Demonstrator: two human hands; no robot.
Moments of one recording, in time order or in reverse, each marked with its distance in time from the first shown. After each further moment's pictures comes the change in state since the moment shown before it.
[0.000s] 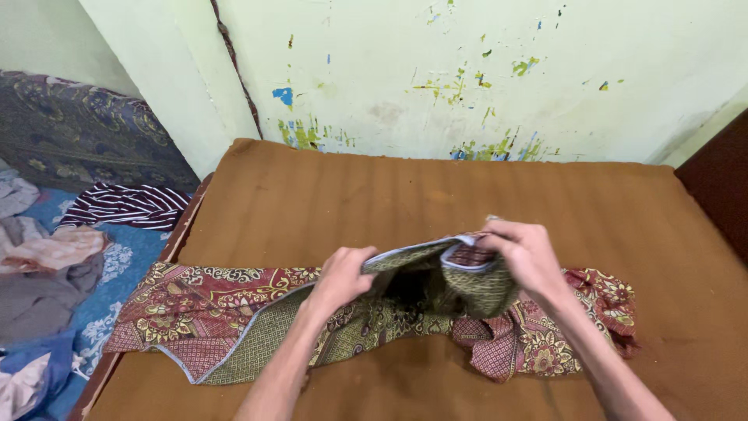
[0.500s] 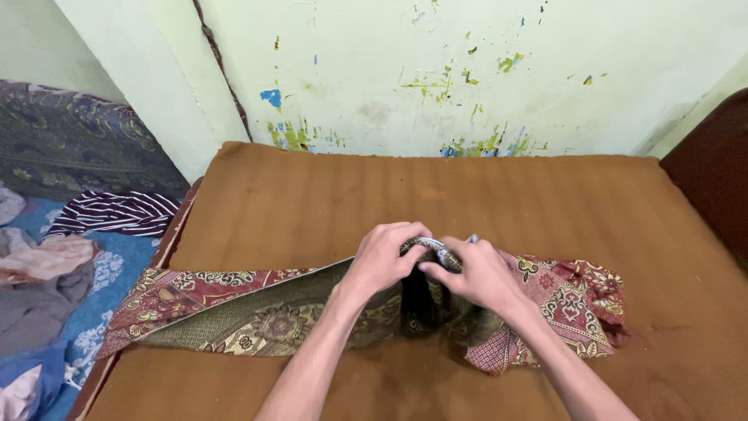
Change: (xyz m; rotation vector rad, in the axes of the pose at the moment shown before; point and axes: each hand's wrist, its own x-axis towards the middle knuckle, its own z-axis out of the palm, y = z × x) left_hand 0.033 0.093 0.000 -0.176 0.073 0.245; right_hand -0.015 -0.014 0.042 -0.487 -0.070 -0.185
